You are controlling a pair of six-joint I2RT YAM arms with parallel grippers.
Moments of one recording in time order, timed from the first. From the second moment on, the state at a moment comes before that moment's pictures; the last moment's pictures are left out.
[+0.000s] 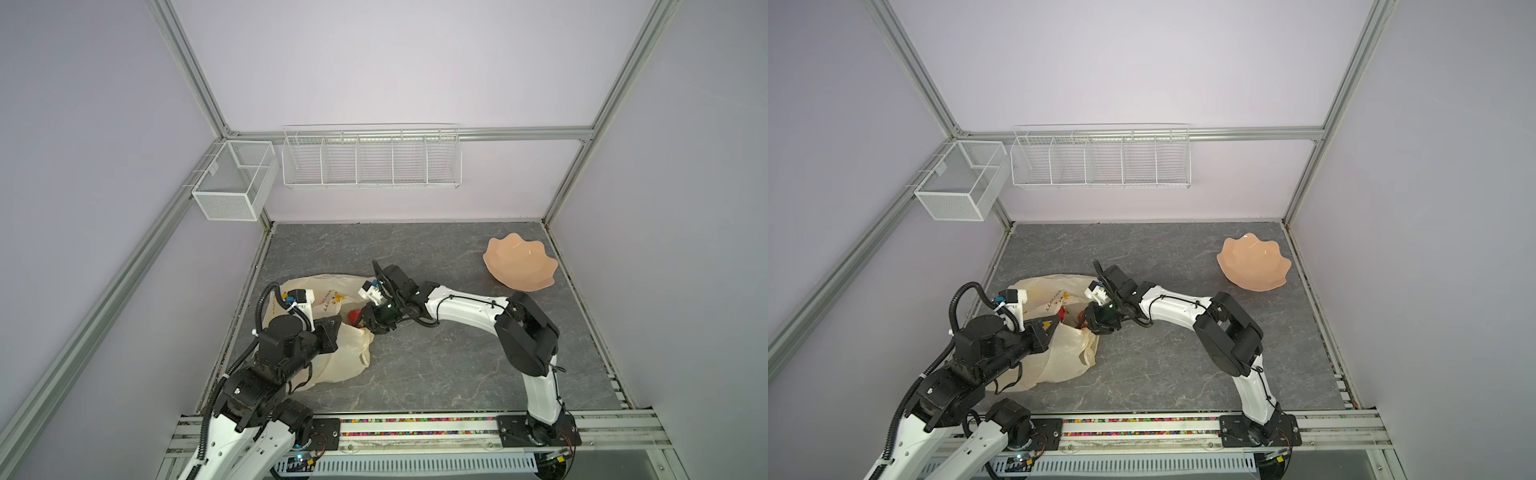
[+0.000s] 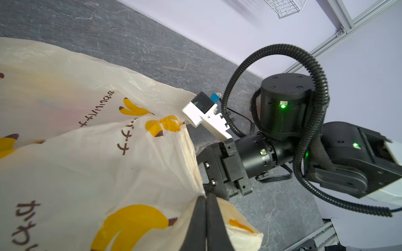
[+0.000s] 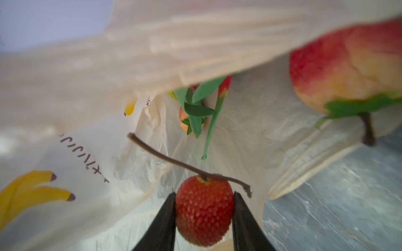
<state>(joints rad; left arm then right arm) -0.52 0.49 0.73 -0.70 0.05 -0.65 0.93 2.06 1.49 -0.25 -0.76 0.88</state>
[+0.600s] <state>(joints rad) -0.52 0.43 0.74 -0.81 0.01 -0.66 1.00 2.26 1.65 -0.05 -0.82 1.12</state>
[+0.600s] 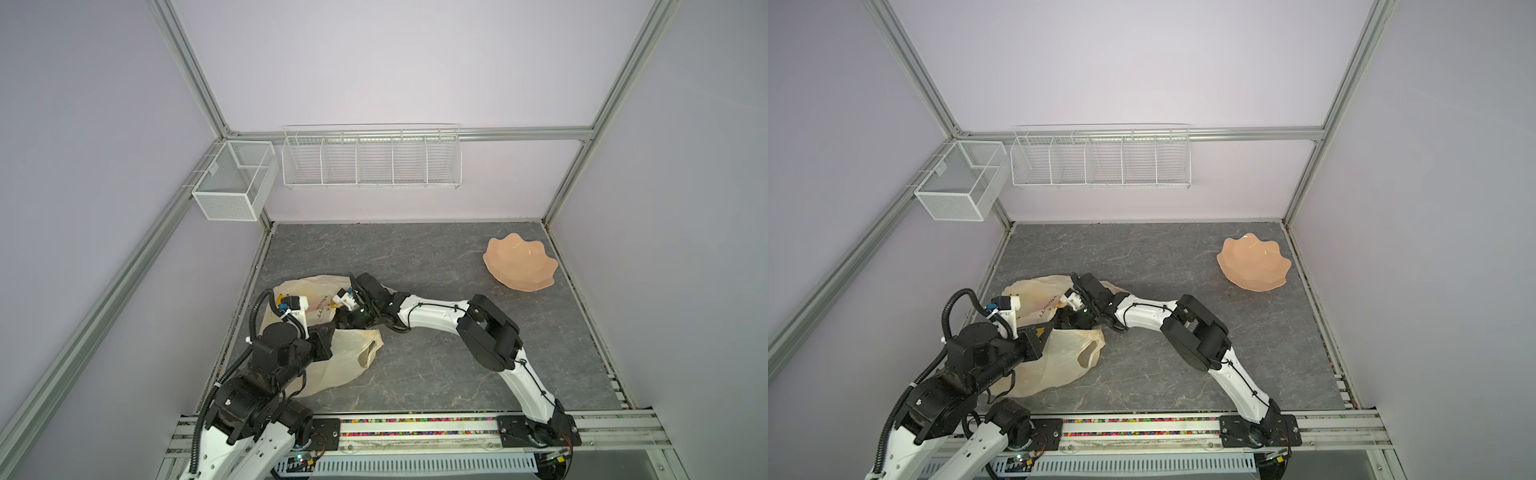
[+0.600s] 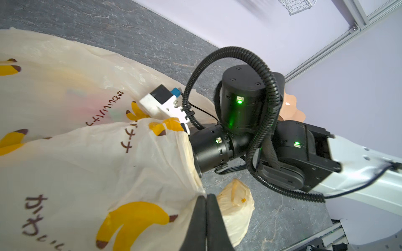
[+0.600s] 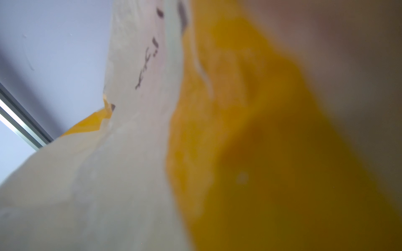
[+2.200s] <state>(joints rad) -0.52 0.42 0.74 -0.85 -0.08 -0.76 0.71 2.12 1.78 -0.81 -0.29 -0.15</state>
